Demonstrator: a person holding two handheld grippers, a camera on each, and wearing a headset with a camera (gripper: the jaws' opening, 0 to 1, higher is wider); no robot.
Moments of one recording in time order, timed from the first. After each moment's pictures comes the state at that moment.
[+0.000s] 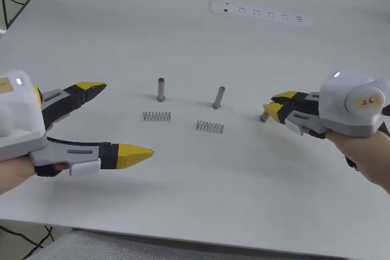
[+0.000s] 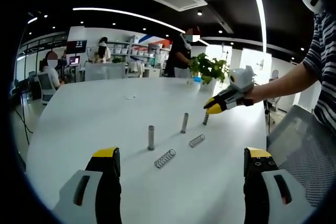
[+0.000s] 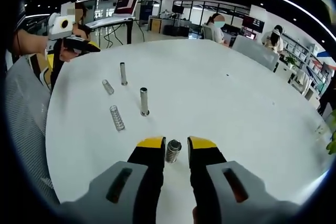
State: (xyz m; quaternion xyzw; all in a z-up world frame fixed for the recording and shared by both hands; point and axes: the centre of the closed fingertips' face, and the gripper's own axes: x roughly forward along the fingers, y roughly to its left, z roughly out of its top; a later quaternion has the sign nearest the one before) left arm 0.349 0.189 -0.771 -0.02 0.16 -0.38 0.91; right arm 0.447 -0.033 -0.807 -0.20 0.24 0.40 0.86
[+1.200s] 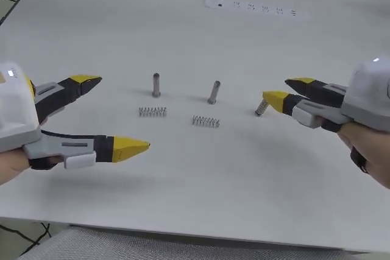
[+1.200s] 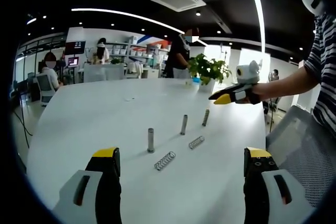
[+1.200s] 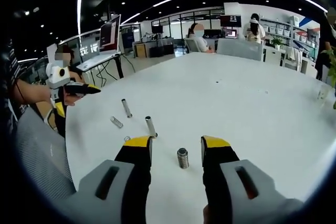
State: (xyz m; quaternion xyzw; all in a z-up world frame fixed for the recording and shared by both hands) left arm 0.351 0.187 -0.766 -0.02 0.16 -0.39 0.91; right arm 0.435 -0.043 -0.765 -0.05 0.22 0.37 0.90
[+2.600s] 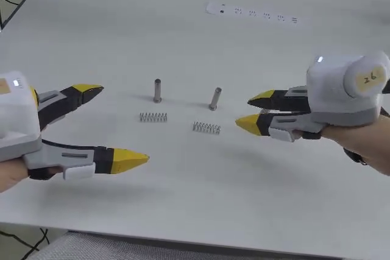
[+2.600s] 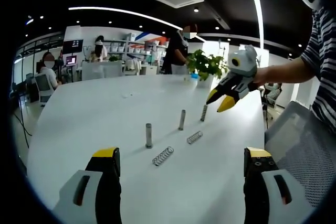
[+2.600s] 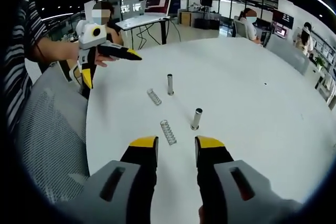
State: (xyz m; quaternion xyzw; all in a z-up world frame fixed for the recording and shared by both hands) left arm 0.346 0.187 -0.773 -0.01 0.17 -0.39 0.90; right arm 0.392 0.028 -0.781 -0.21 0.29 0.52 0.77
